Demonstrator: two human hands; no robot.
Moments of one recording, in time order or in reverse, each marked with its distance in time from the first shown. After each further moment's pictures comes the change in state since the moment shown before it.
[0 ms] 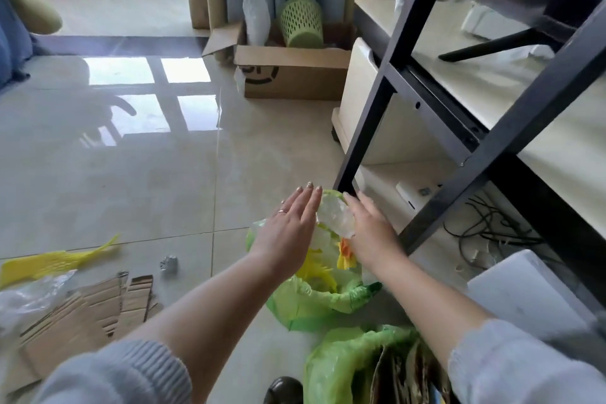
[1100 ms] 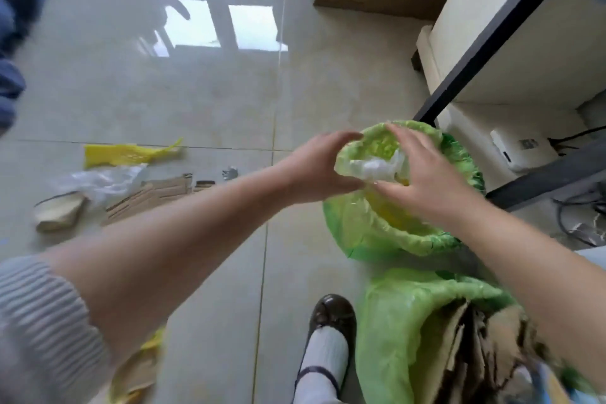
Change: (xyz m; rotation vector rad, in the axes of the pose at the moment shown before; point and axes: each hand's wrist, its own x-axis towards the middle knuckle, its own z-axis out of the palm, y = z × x) left_hand -0.047 -0.052 -0.037 -0.609 -0.183 -0.301; right_hand -0.025 -0.064 0.007 0.031 -0.255 -0.279
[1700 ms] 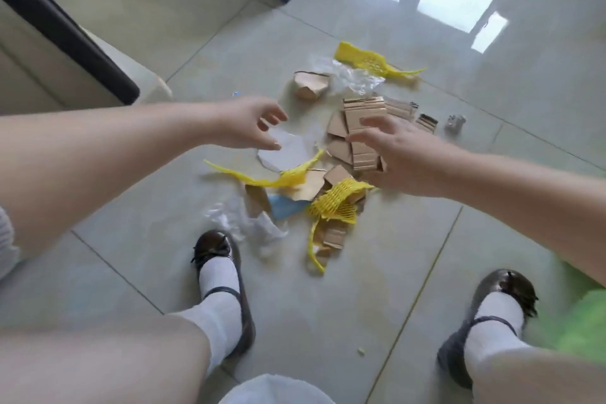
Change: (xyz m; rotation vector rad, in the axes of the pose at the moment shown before) left_hand -0.408 -0.253 -0.151 0.040 0.187 -0.674; right_hand -0.046 -0.311 0.235 -0.510 -0.511 -0.742
